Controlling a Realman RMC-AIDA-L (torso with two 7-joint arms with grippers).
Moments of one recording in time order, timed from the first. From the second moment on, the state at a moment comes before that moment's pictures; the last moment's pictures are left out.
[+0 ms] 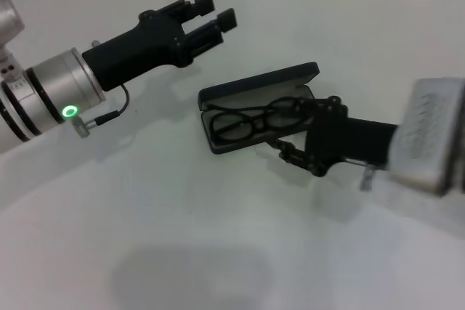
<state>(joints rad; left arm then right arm) -0.53 -2.07 0.93 0.38 1.30 1.41 -1.15 0.38 1.93 -2.09 -1.01 -1.01 -0.55 0.95</state>
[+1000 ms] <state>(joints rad) -0.77 -2.09 1.11 0.44 1.78 0.99 -1.62 0.52 1.92 -1.39 -0.42 -1.35 -1.55 1.04</state>
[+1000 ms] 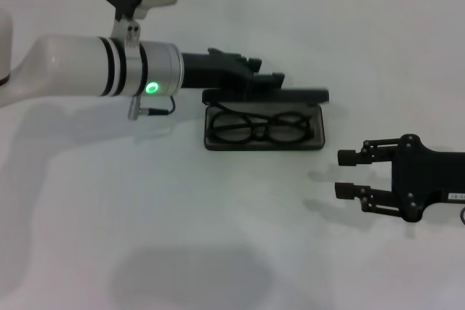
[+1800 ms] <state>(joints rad) -0.55 -2.07 1.20 0.50 1.37 1.44 -1.13 0.54 1.93 -1.39 -0.46 -1.36 -1.55 1.02</state>
